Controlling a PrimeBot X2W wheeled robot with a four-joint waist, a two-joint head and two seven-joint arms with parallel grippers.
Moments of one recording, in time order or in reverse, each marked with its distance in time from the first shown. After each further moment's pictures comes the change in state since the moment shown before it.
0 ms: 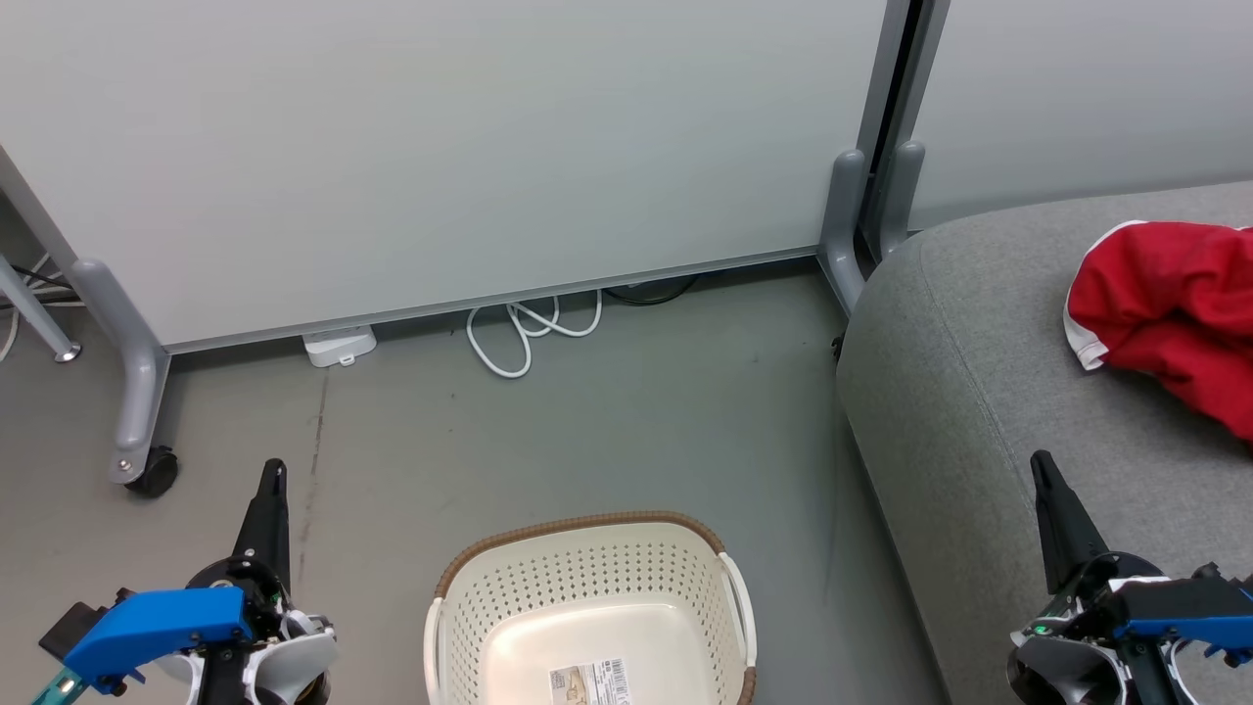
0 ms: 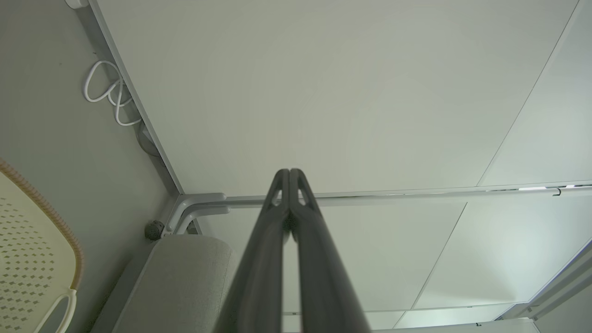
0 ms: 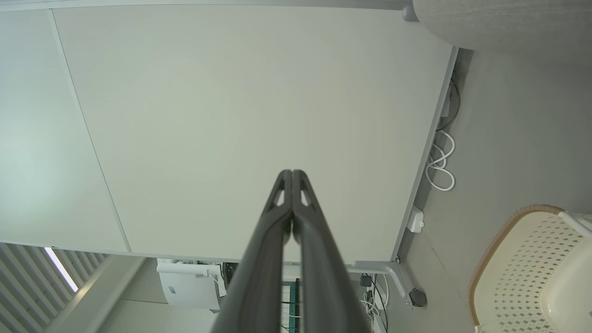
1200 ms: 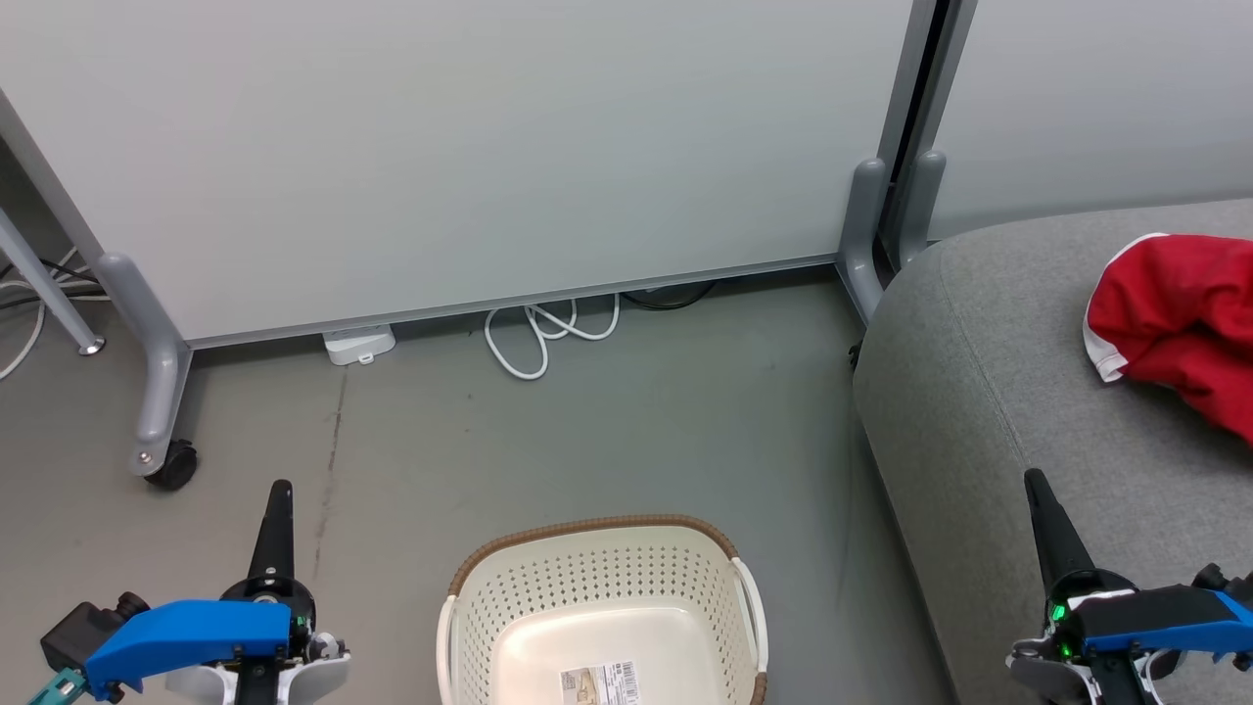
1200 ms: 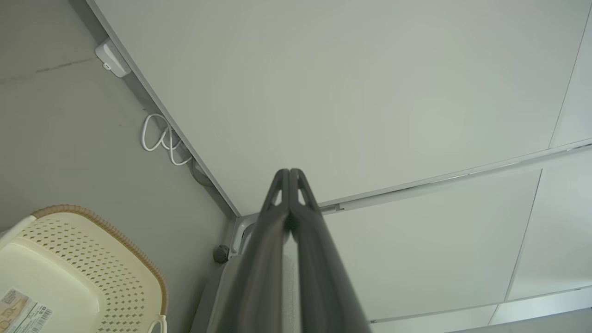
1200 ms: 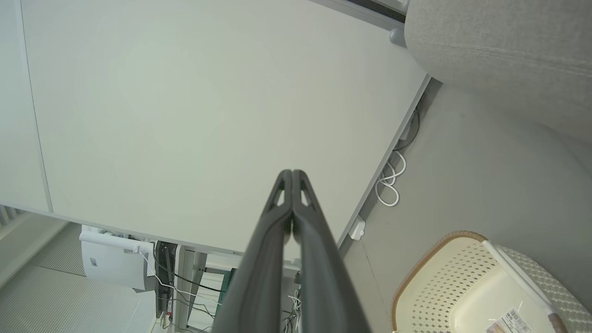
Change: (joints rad) left arm 0.026 0.000 -0.028 0.011 0.278 0.002 -0.069; right arm 0.022 -0.002 0.023 0.007 -0.277 0.000 -0.070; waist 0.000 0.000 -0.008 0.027
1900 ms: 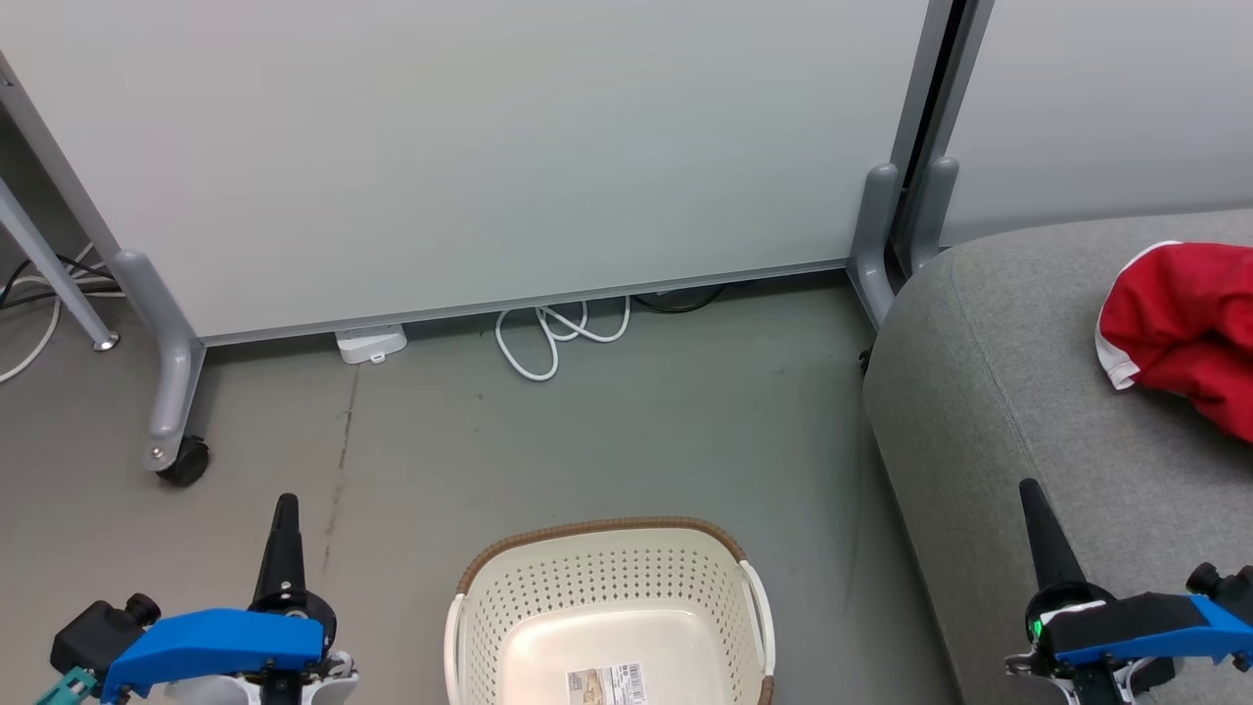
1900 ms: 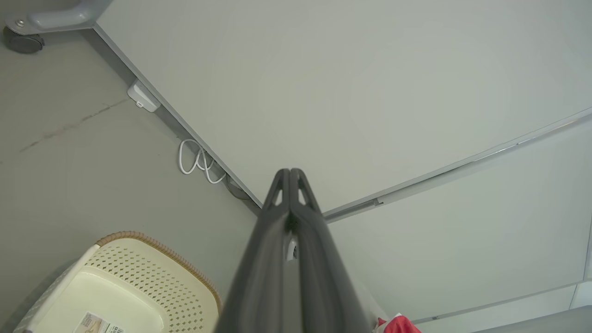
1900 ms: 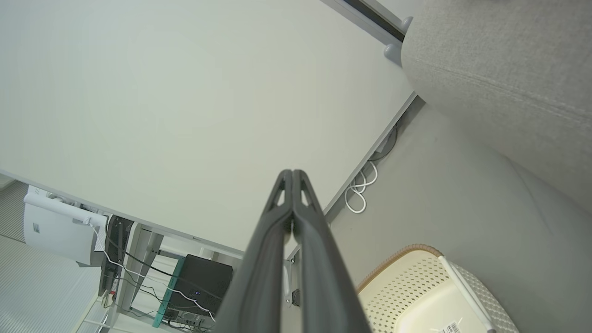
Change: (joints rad) left arm 0.022 0.000 -0.021 0.009 0.207 0.003 -0.050; right arm 0.014 -0.002 0.017 0.005 -0.201 0.000 -0.050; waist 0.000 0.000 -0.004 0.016
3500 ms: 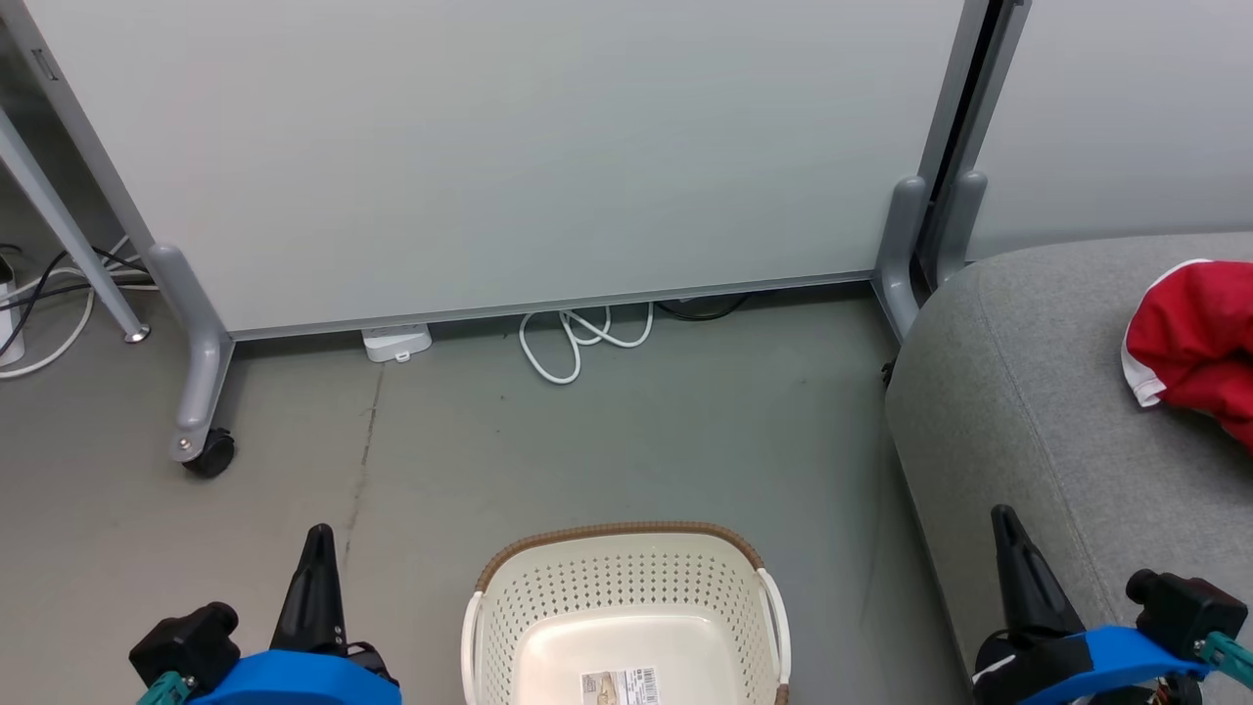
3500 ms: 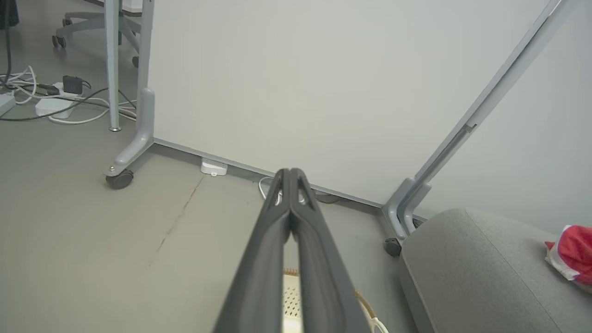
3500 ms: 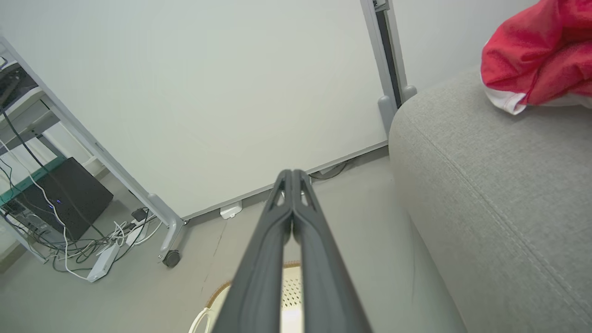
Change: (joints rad) left arm 0.060 0.000 -0.063 0.026 0.654 0.005 -0.159; right arm 0.045 -0.006 0.056 0.016 -0.645 0.000 -0.165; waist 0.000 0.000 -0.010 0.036
